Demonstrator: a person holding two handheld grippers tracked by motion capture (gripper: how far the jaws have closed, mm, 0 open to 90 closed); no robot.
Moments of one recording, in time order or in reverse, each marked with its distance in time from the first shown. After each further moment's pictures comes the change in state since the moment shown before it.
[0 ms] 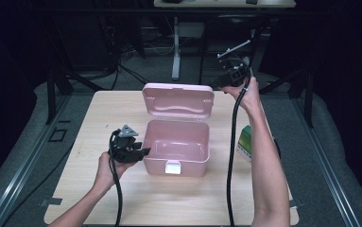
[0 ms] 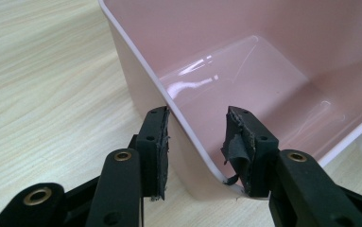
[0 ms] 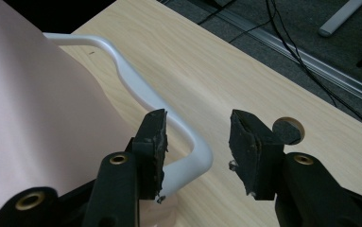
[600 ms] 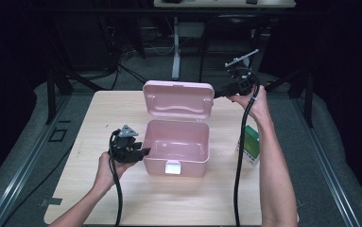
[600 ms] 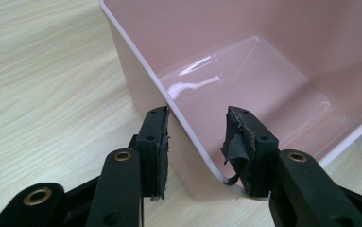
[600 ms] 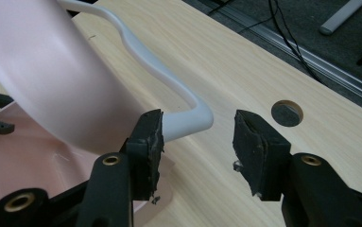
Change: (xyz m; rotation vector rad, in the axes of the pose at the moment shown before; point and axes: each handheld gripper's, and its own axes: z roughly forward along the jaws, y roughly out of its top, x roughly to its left) left arm 0.000 0.000 0.000 -0.001 0.000 -0.001; right arm -0.003 -0.031 -0.012 0.004 0.005 -0.029
